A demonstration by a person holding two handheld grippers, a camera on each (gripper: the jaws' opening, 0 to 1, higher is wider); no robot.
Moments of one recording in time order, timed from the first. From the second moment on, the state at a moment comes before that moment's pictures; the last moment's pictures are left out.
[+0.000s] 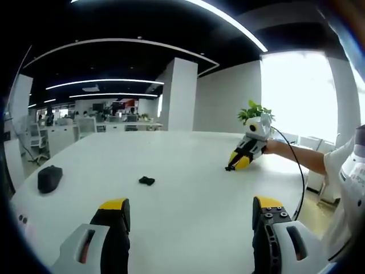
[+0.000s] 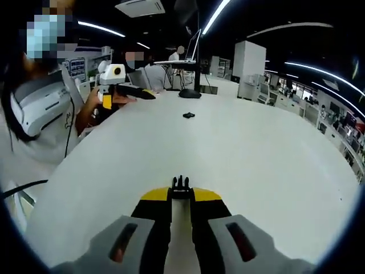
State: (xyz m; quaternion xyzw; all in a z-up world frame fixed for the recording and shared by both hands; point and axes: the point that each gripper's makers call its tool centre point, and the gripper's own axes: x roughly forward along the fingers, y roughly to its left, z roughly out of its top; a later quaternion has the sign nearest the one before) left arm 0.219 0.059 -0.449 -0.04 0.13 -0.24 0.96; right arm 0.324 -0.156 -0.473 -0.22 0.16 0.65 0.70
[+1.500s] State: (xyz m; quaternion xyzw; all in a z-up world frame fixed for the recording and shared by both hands) left arm 0.254 0.064 -0.446 -0.02 0.13 -0.26 0.96; right arm 0.312 -0.132 -0.368 -0.03 0.01 0.58 0.81
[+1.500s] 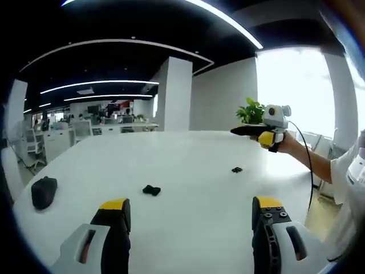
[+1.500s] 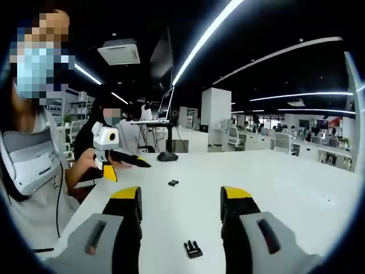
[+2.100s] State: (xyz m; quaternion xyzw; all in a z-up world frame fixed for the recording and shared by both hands) left arm 0.299 0.088 -0.455 -0.02 0.14 -0.25 0.96; right arm 0.307 -0.144 -0.374 0.02 0.00 0.54 0.84
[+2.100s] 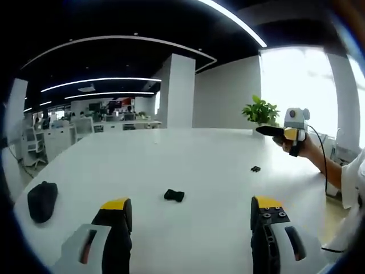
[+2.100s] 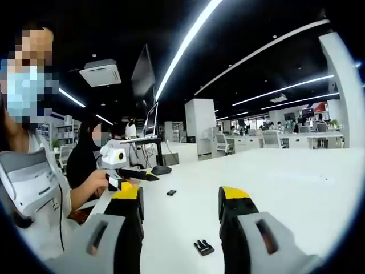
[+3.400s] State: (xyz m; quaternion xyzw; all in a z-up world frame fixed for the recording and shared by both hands) left arm 0.337 0.079 -0.472 0.05 0.19 -0.27 0.94; right arm 0.304 -0.147 -0.394 -0.01 0.03 0.54 0.84
